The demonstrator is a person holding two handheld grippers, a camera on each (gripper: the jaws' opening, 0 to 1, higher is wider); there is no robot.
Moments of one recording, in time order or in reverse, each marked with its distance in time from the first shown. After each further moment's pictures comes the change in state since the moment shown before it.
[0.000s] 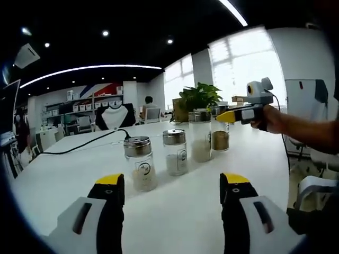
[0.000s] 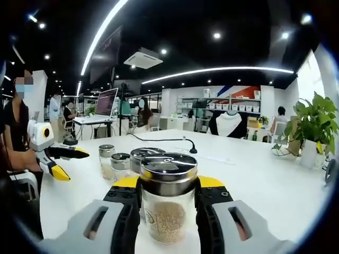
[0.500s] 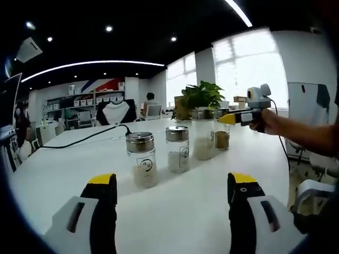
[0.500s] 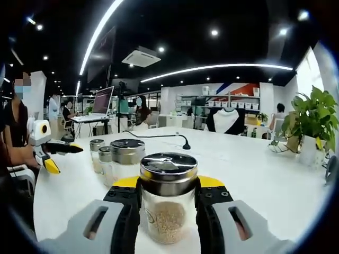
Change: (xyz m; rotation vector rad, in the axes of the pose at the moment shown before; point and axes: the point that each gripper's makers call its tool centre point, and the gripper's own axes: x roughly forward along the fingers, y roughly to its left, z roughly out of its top) left arm 0.001 0.004 -0.005 -0.045 0.022 0.004; right arm -0.005 -0.030 -0.010 0.013 0.006 0.005
